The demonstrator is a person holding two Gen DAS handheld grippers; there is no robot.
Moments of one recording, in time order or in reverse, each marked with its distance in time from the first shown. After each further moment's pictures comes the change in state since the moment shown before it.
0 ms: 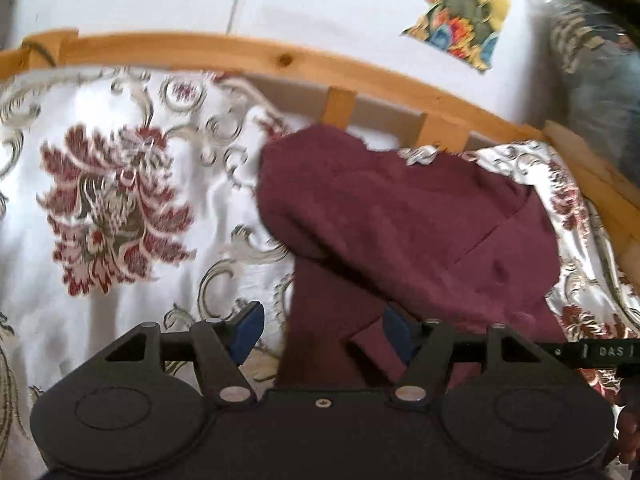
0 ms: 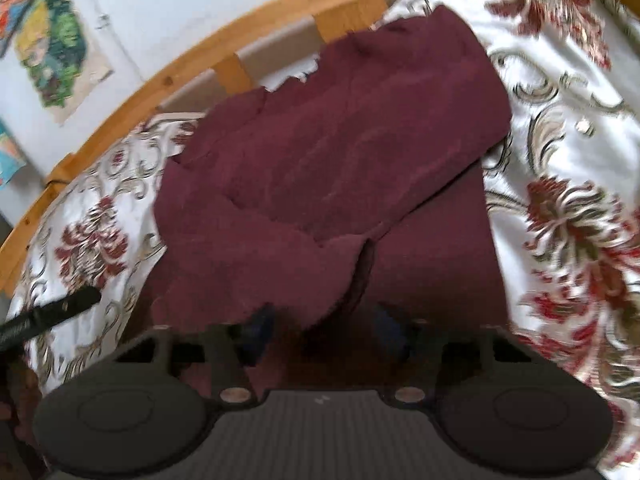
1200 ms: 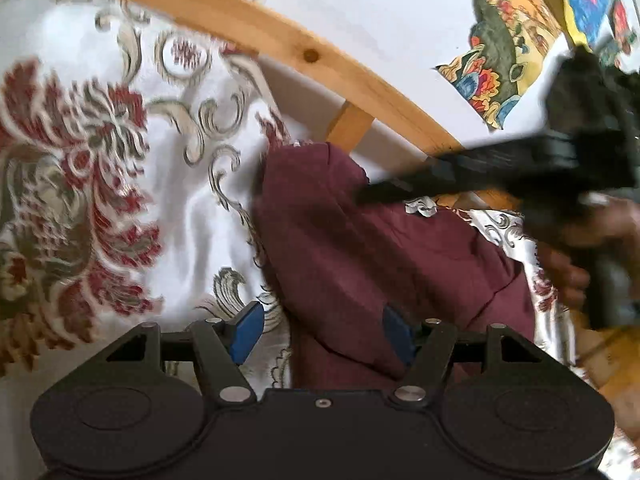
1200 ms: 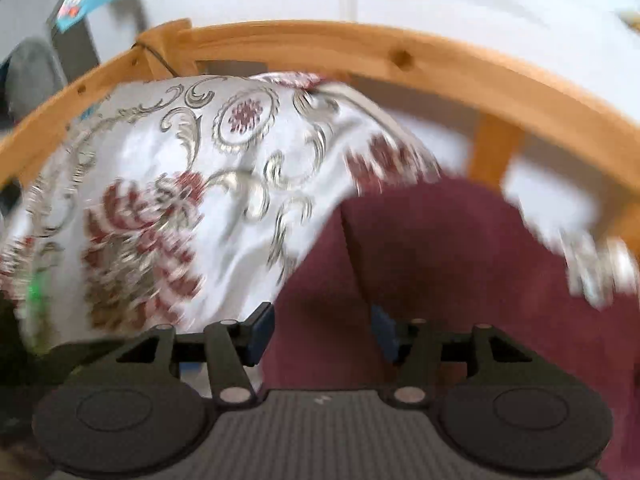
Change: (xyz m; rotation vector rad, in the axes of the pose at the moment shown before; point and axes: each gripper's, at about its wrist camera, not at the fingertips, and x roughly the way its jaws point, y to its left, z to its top) left arm 0.078 0.068 0.042 -0.233 -0.020 -0.249; right arm 0.154 0.237 0.177 -0.722 0.230 0.090
